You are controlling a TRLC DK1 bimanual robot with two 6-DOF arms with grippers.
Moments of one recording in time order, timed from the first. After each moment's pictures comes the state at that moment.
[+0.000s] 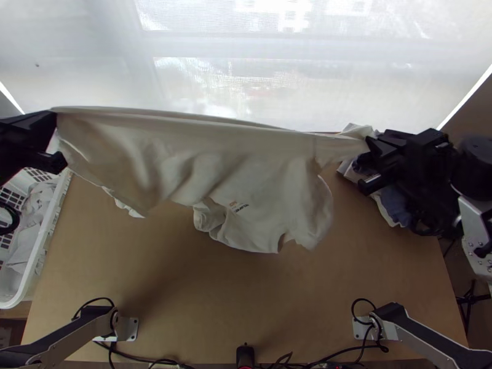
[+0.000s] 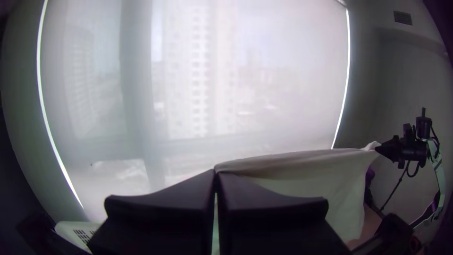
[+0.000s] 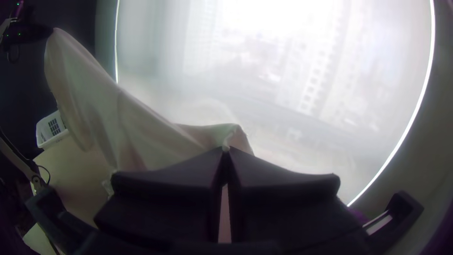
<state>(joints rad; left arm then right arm) 0.03 1.16 2.10 -1.06 0.21 0.05 0.37 1.07 1.58 -0.77 0.02 -0.16</state>
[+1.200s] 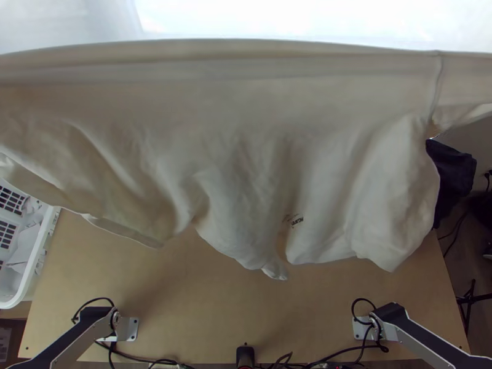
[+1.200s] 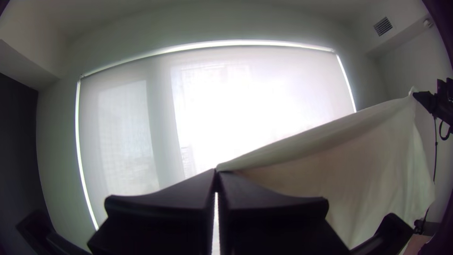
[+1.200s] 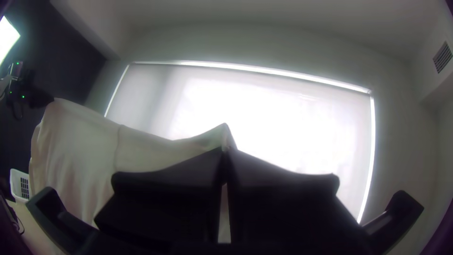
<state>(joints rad) 0.05 1.05 2.22 -0.78 0.03 0.15 0.37 1.01 2.07 -0.50 0.10 -0.31</state>
